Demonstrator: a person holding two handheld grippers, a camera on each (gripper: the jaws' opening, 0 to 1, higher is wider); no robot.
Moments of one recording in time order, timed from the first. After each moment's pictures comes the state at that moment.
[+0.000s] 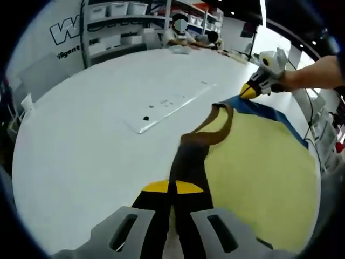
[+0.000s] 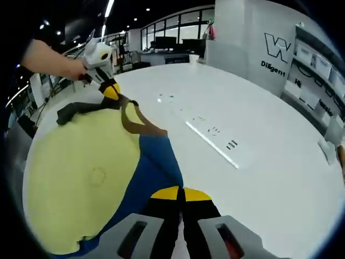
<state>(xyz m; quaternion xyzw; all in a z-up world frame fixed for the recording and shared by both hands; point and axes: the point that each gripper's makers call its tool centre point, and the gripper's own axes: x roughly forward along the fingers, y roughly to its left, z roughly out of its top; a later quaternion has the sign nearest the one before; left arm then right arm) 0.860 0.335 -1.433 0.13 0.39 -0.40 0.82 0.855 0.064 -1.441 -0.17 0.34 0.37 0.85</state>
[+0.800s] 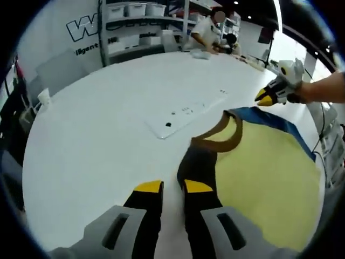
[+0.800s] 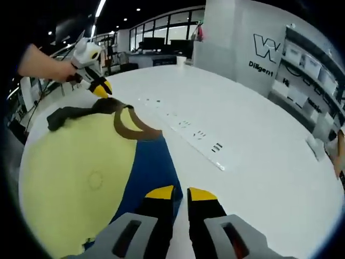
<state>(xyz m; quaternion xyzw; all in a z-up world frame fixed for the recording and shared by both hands) 0.871 0.357 -1.406 0.12 0.38 -0.34 0.85 0.847 0.053 -1.418 -0.17 0.33 0.33 0.87</state>
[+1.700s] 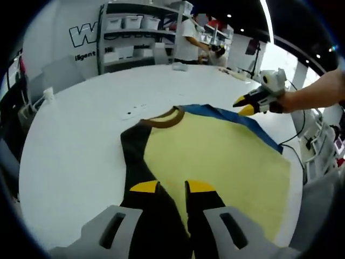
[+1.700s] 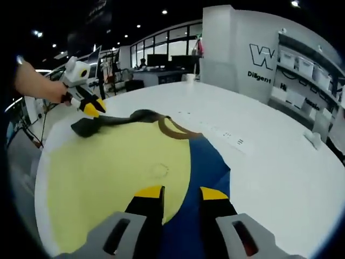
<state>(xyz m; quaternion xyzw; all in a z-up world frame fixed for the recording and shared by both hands) 0.730 0.354 -1.378 0.08 0.34 -0.37 0.86 0.739 0.075 -1.390 -0.12 0.28 0.34 0.89</state>
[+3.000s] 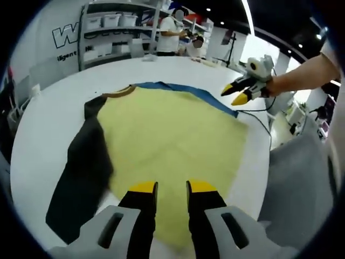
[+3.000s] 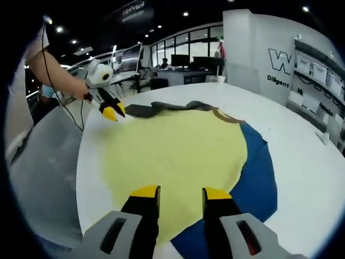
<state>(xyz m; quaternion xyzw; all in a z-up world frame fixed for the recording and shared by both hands) 0.552 0.356 -1.398 0.10 0.36 -0.44 0.82 0.556 0.094 -1.388 -0.13 0.29 0.42 0.85</state>
